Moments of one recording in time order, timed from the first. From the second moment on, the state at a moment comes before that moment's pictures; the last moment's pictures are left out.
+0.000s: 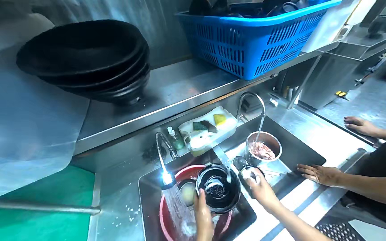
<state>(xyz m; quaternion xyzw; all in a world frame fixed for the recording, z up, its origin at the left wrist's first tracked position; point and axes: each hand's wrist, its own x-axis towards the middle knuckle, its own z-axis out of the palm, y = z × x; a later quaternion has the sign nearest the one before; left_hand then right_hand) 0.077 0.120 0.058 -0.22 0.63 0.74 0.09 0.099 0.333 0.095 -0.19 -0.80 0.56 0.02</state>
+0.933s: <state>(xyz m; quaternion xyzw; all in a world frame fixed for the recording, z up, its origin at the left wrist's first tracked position) 0.078 0.080 -0.115 0.05 0.95 0.12 0.30 0.074 0.412 -0.102 -0.57 -0.62 0.50 -0.21</state>
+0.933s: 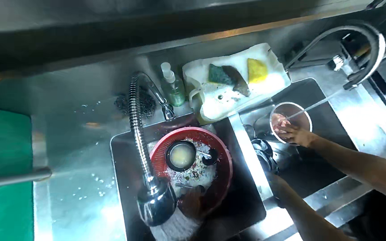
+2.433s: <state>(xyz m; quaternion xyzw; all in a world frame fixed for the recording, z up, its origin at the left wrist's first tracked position) 0.080 0.107 0.030 -0.06 0.55 0.78 0.31 0.034 0.279 0.033 -0.18 -0.75 0.60 -0.18</state>
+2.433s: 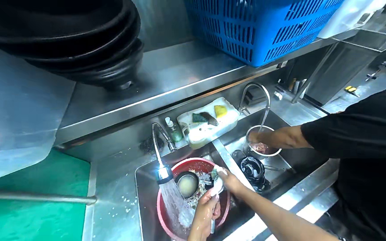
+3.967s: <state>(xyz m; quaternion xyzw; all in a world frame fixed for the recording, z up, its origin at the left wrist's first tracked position) -0.038 -0.014 -0.092 -0.04 0.87 0.37 0.32 0.069 0.416 -0.032 -0.50 -0.67 0.55 -0.07</state>
